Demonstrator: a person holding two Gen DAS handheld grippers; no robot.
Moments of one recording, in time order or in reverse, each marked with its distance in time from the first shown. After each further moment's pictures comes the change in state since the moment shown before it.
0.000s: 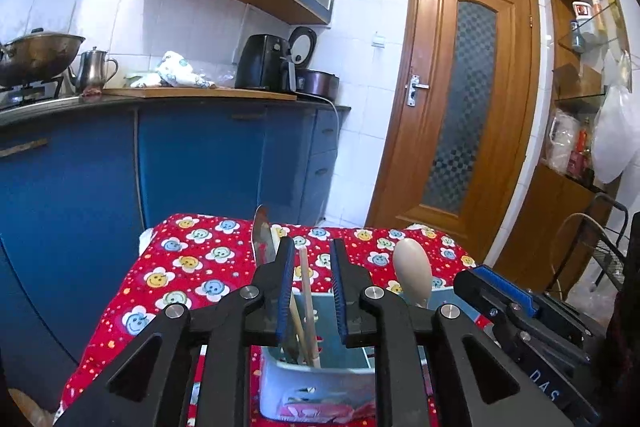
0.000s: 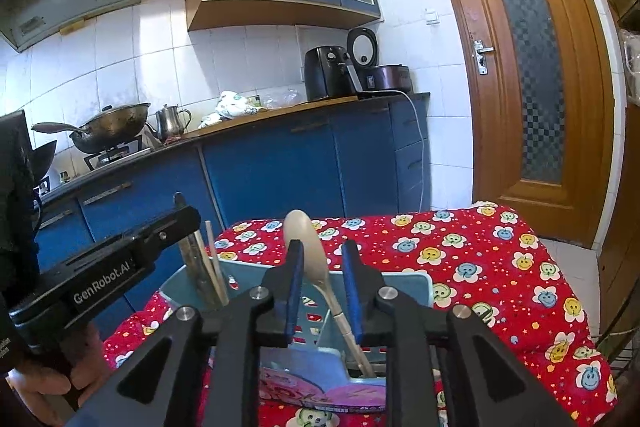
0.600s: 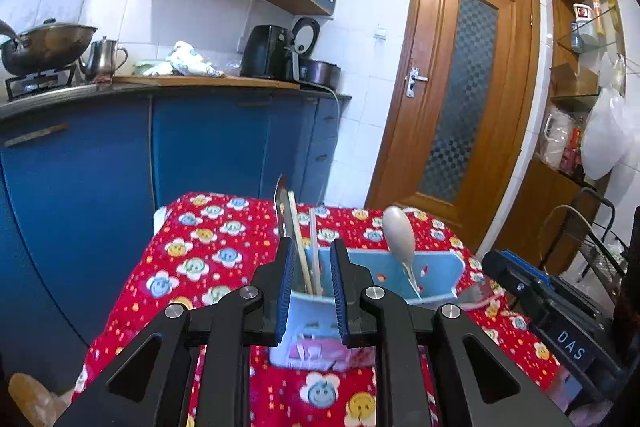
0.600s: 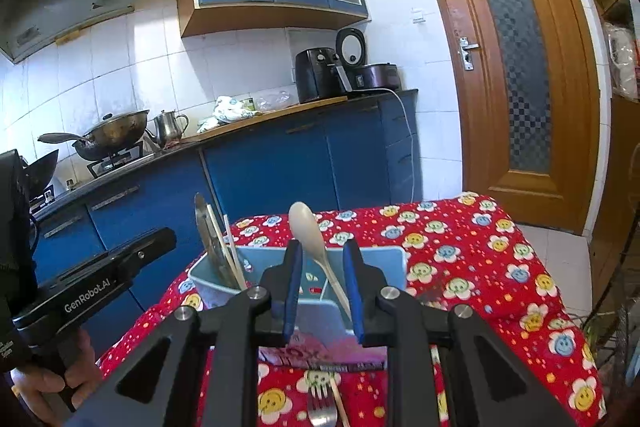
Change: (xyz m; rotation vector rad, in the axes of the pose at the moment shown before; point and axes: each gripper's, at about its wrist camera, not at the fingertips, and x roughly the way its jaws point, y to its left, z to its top) left arm -0.051 0.008 -0.011 -0.022 0.060 -0.010; right arm -0.050 0.003 0.000 0.037 0.018 -0.032
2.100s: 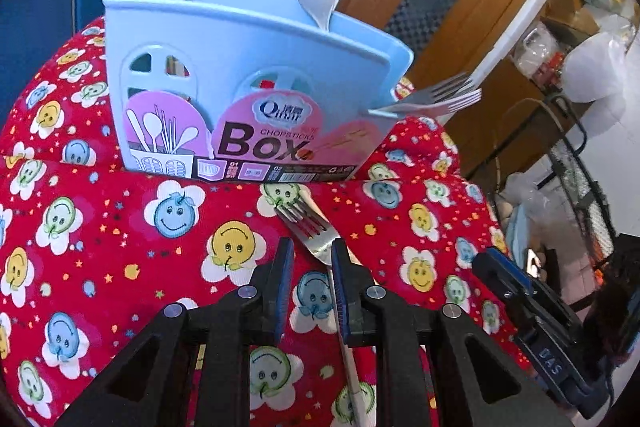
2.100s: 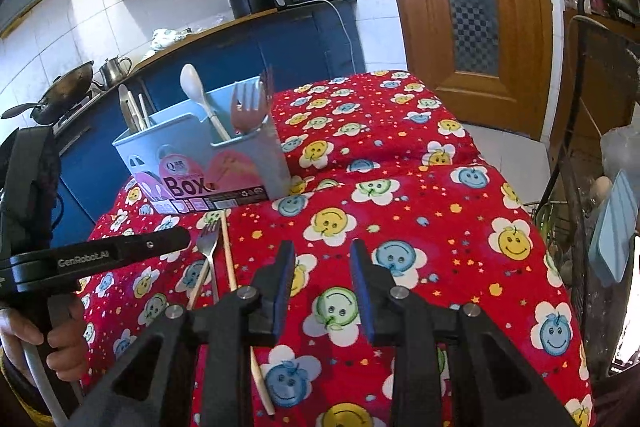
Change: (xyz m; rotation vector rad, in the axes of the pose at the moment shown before) left arm 0.061 -0.061 -0.101 -0.087 0.557 -0.190; right arm -0.051 -0.086 -0.090 0.126 0.308 -0.131
